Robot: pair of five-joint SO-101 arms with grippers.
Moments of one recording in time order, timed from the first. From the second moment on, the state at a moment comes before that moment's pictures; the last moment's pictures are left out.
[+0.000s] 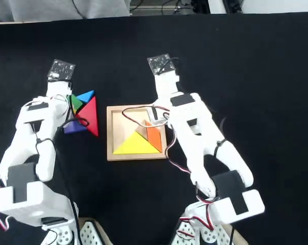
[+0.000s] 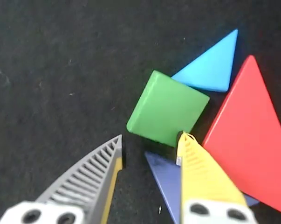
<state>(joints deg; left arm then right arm) -17.1 5.2 36.2 27.6 -28.1 -17.1 -1.2 30.2 47.0 -0.4</state>
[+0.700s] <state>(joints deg) -22.8 -7.3 36.1 72.1 -62.2 -17.1 -1.2 30.4 47.0 -0.4</state>
